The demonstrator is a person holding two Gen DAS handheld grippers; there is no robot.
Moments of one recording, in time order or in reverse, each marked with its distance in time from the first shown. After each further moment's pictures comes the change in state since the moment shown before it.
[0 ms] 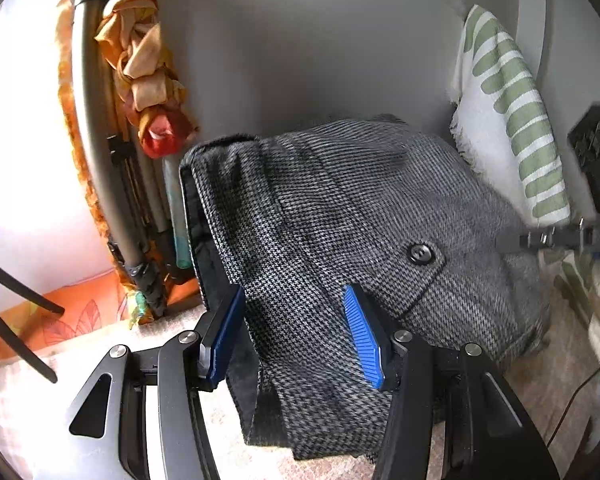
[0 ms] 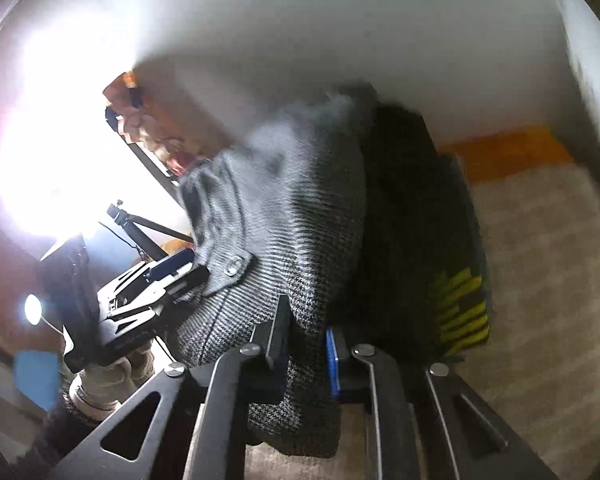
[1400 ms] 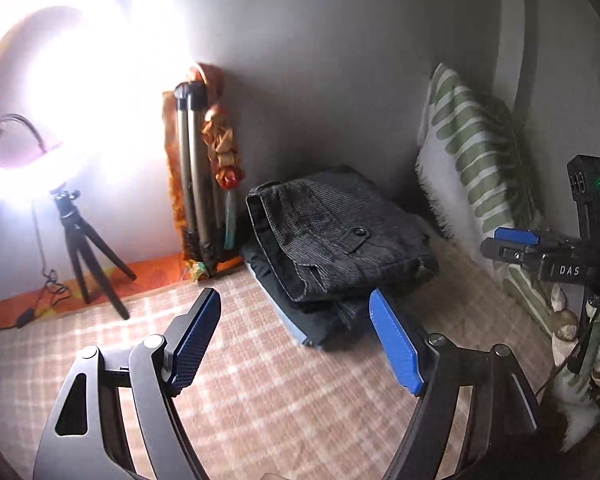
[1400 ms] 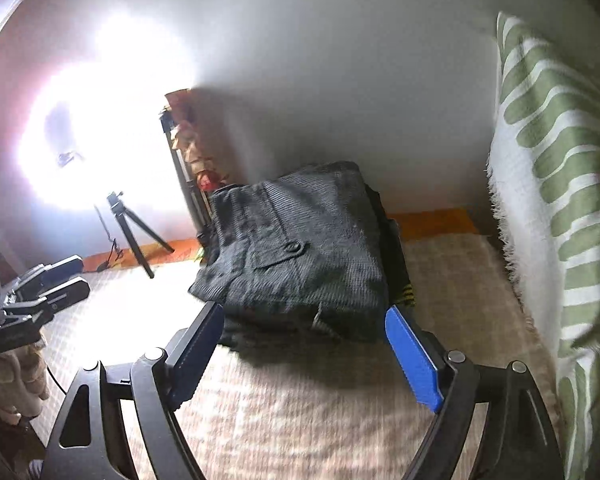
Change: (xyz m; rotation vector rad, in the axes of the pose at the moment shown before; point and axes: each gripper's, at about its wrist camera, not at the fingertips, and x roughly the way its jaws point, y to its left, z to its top) left arm -0.189 -0.020 -0.040 -0.031 -0.104 0.037; right arm -0.109 0.083 -0.081 -0.100 -0.214 -0.297
